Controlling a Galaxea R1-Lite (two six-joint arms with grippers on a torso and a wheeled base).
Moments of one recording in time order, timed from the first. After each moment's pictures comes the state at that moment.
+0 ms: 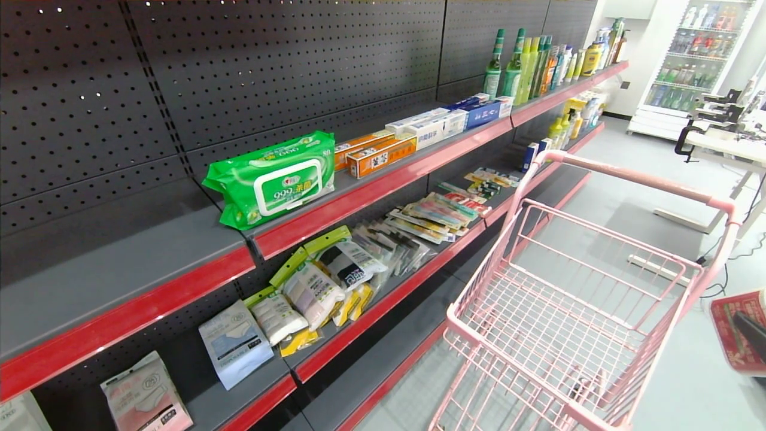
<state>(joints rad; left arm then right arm) 0.01 0.00 0.00 0.00 0.08 0.01 -0.11 0.82 -0.12 -0.57 -0.04 -0.13</state>
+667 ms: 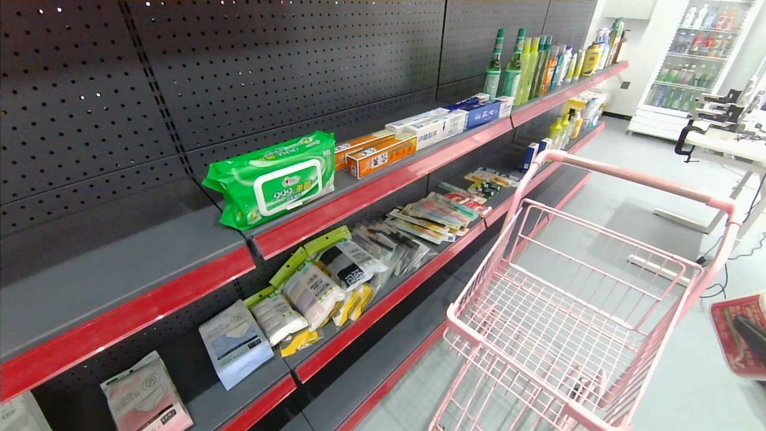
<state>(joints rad) 0.01 0.00 0.00 0.00 0.08 0.01 -0.11 0.81 -0.11 -0.57 -0.04 -0.14</state>
